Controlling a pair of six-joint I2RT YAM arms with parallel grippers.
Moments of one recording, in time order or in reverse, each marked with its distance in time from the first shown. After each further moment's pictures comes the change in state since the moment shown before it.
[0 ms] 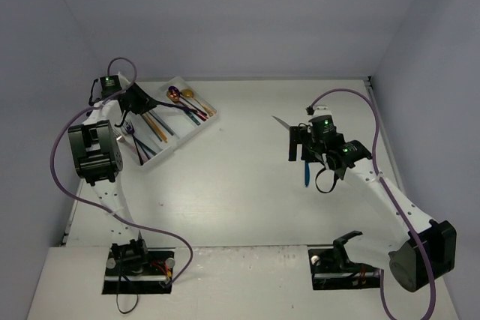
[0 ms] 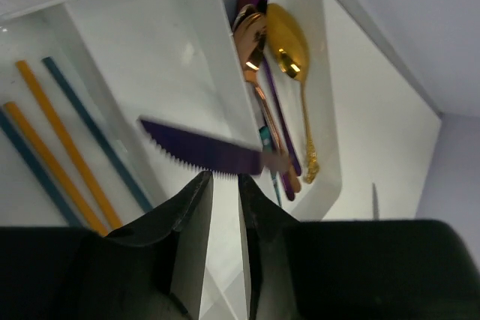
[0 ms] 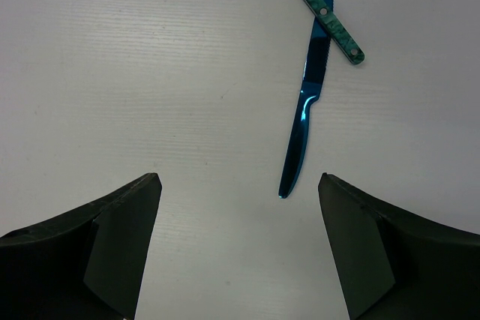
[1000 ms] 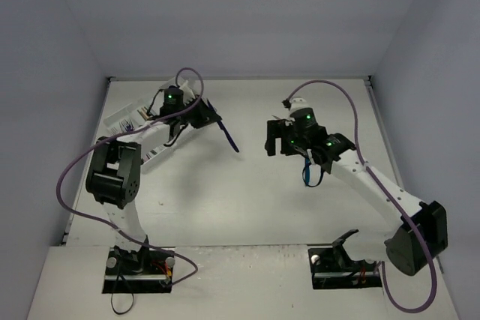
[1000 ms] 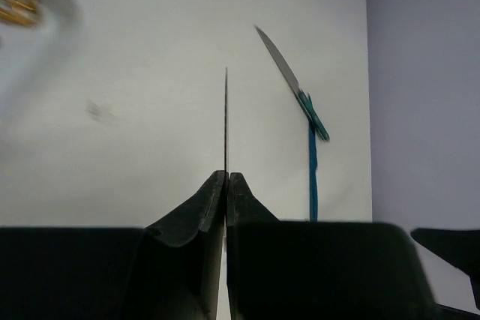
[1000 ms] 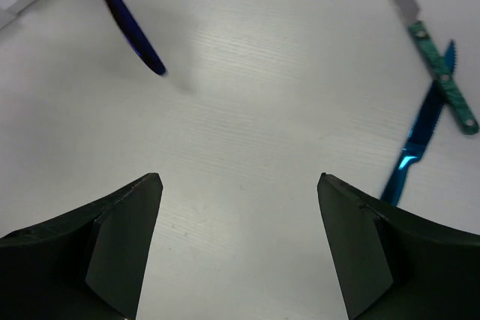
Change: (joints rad) left arm -0.482 -0.324 -0.465 0.363 -0.026 -0.128; right arm 0.147 0.114 0.087 0.130 -0.101 0.023
